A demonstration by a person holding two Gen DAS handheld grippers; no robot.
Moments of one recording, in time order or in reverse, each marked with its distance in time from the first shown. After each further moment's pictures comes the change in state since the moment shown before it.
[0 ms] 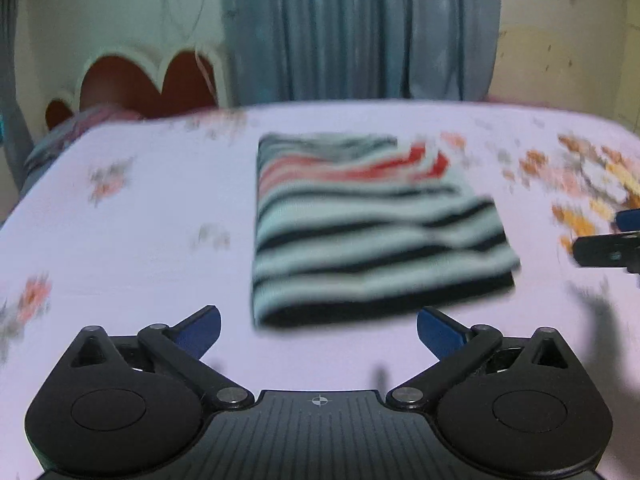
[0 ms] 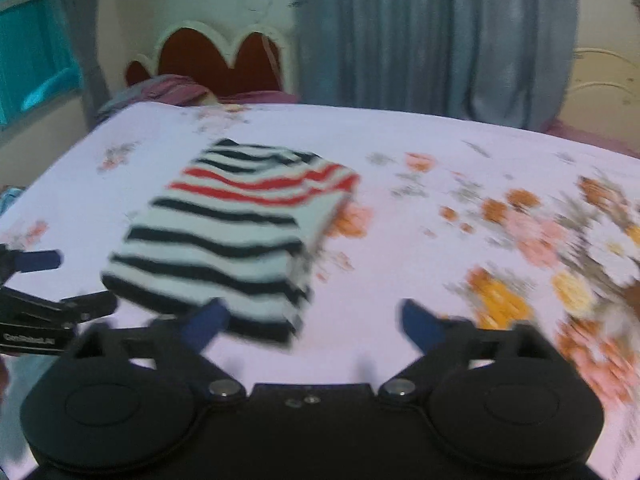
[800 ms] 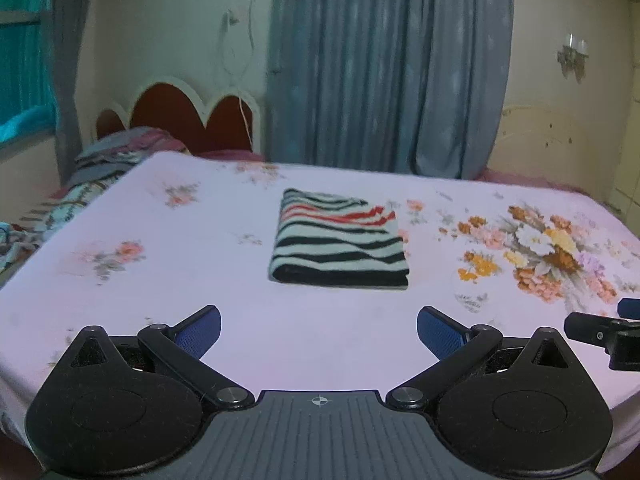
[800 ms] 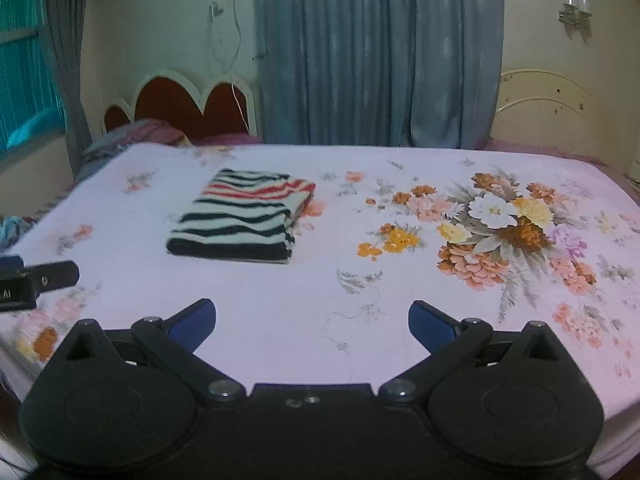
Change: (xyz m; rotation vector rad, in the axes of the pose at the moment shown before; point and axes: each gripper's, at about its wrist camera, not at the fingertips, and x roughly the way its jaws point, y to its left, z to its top) left arm -0.264 -0.018 -0.076 -0.155 -0.199 0.027; right arm -0.226 0.020 -0.102 0.053 -0.181 -0.035
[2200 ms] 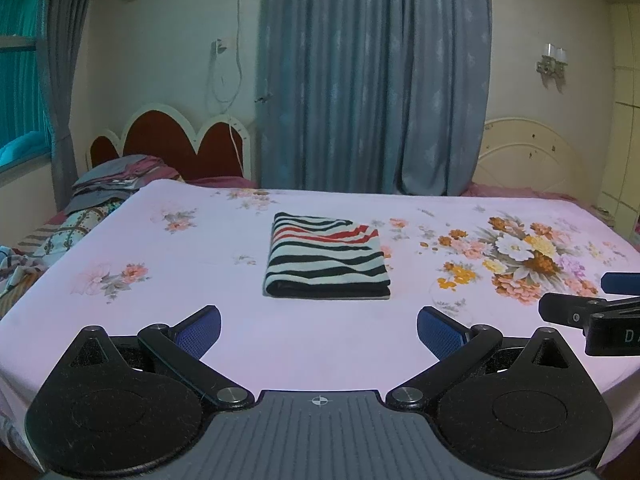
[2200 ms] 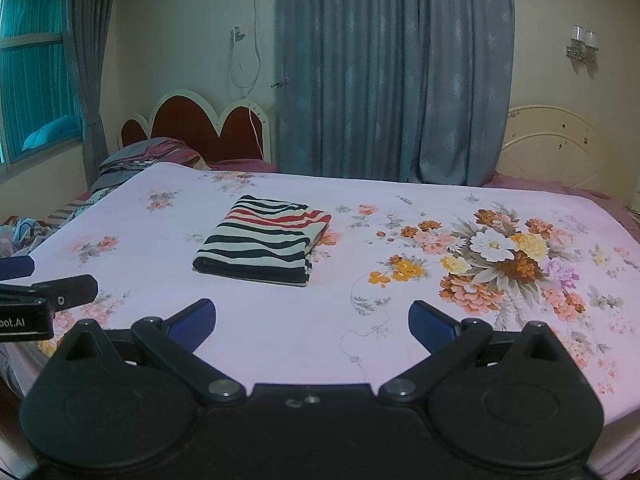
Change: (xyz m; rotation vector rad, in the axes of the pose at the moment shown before) left arm -0.050 -0.013 -0.004 0.037 -0.064 -0.019; right arm -0.045 0.028 -0.002 -0.057 -0.083 0.001
